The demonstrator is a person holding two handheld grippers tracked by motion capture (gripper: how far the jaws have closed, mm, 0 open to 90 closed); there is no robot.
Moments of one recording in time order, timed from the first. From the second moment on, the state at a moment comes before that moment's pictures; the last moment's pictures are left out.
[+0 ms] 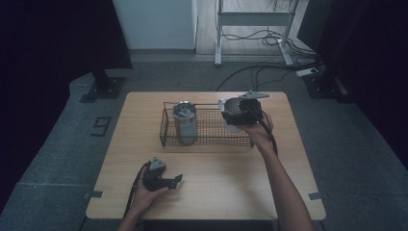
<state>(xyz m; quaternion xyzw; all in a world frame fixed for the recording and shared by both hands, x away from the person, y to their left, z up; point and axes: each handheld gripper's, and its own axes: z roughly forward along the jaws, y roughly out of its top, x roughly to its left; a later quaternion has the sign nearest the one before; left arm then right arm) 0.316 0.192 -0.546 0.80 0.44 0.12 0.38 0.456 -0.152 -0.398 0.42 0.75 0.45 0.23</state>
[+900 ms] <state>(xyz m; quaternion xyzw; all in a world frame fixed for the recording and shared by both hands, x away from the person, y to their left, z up) 0.316 0.191 -0.546 0.80 0.44 0.12 0.38 0.483 -0.151 -0.428 0.45 0.76 0.42 0.22</state>
